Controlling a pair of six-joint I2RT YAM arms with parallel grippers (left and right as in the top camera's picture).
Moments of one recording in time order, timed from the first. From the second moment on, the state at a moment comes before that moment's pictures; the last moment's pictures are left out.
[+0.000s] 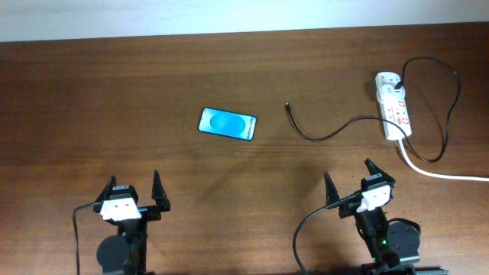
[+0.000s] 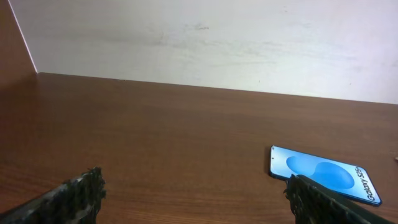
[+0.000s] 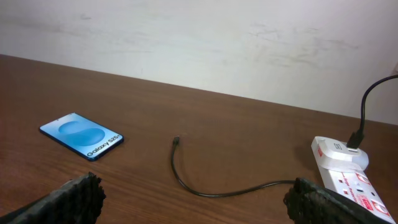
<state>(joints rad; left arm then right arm) 0.10 0.01 0.01 -0.08 0.03 -0.05 0.08 0.01 0.01 -0.06 -0.15 -0.08</state>
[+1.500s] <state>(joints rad) -0.41 1.43 1.06 -0.39 -0.06 -0.13 0.08 0.01 0.01 -0.06 -0.15 -0.08</state>
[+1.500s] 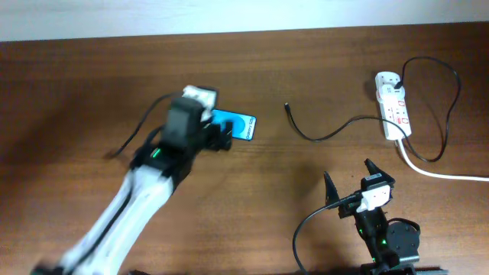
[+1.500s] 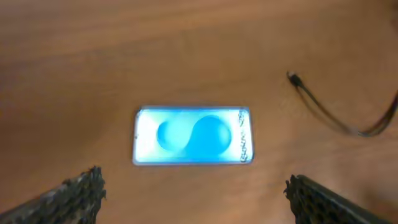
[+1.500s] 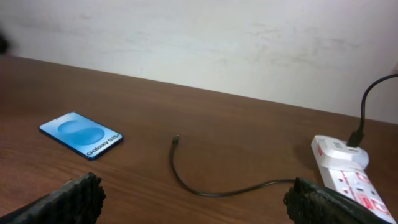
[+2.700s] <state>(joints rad) -0.44 2.34 1.94 -1.05 -0.06 -1.39 0.08 0.01 0.01 -0.06 -0.15 -0.08</state>
